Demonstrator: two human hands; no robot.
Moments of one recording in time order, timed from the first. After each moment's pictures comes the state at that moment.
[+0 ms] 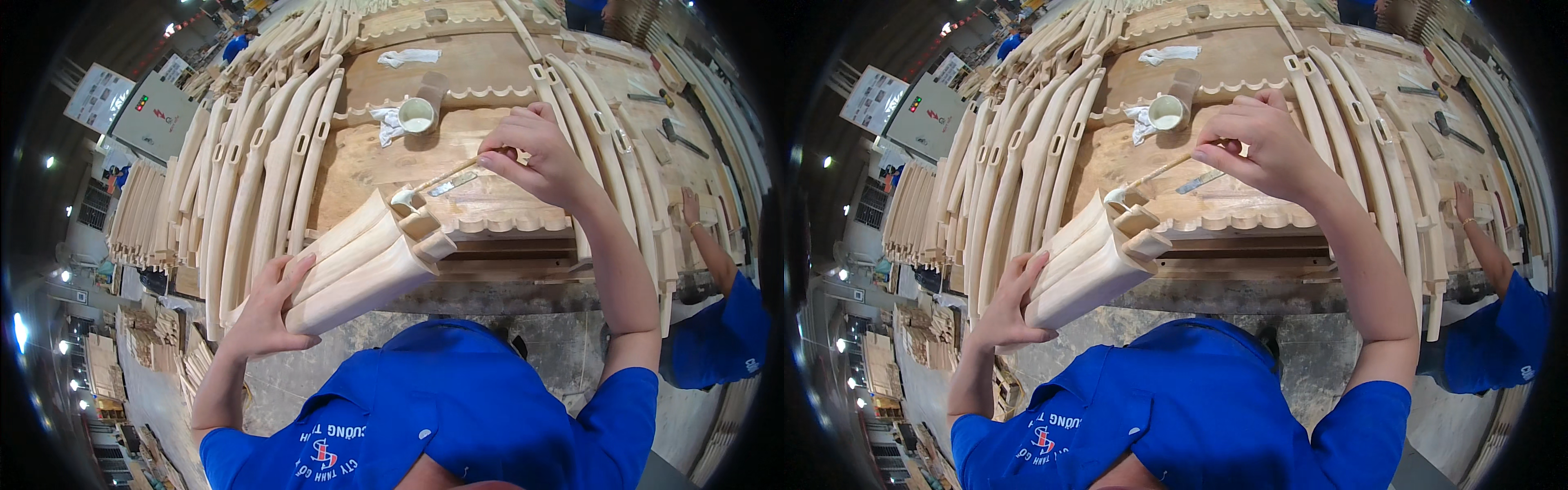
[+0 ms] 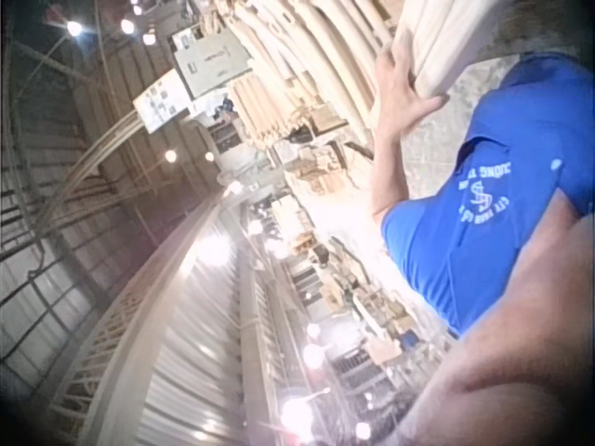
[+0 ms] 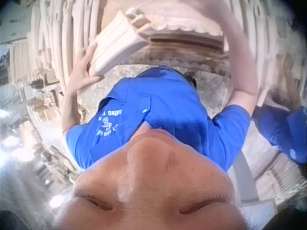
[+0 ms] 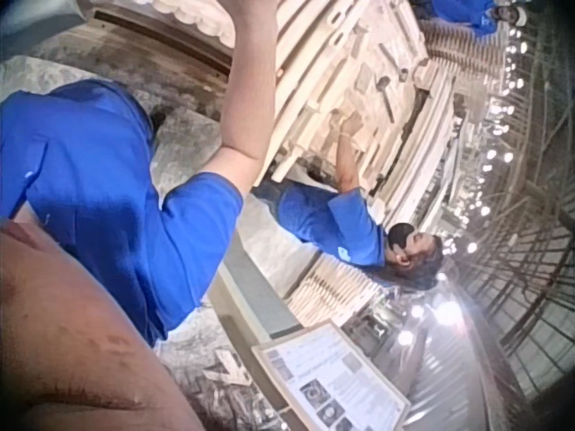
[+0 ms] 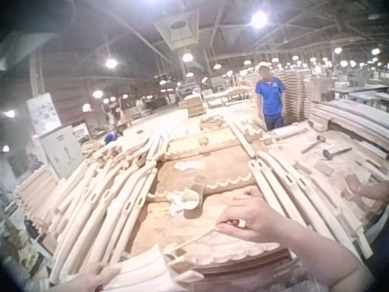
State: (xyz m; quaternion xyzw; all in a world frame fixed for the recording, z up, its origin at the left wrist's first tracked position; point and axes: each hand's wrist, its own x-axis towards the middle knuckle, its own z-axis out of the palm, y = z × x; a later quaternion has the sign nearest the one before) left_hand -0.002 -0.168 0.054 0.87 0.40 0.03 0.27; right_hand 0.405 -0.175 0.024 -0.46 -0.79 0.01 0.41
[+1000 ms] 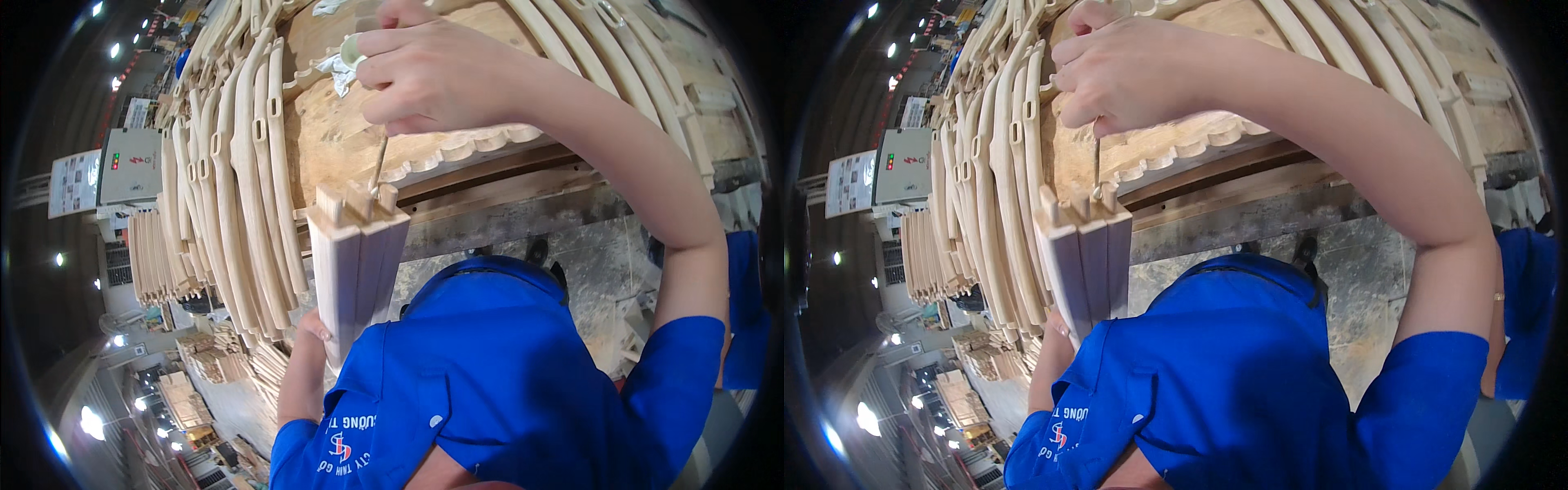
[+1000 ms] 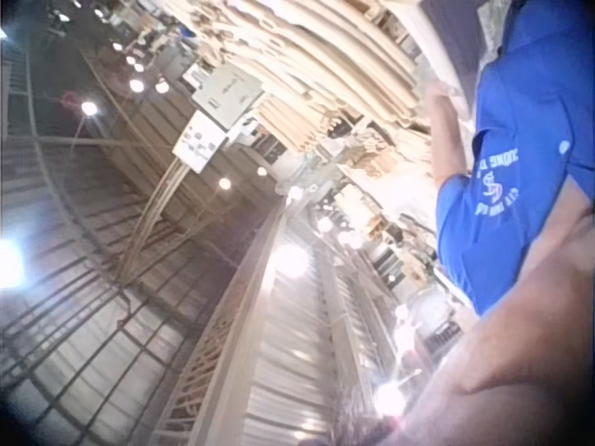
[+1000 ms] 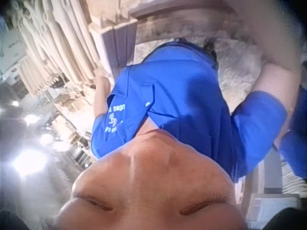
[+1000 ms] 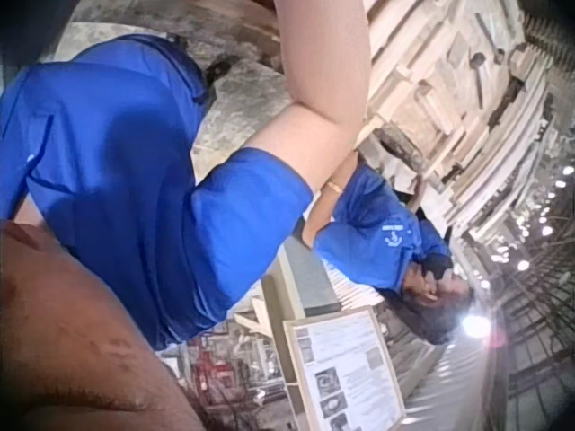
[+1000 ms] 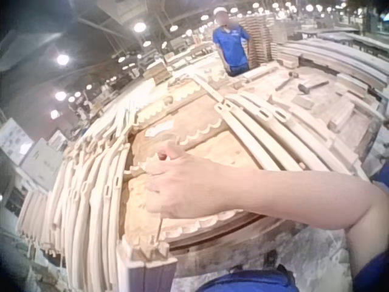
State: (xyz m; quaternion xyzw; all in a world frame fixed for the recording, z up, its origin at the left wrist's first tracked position) left_hand -0.061 -0.152 -0.089 0.43 0.28 -0.01 0.86; right_hand 0.381 -0.146 0.007 -0.33 -0.86 -0.20 0.34
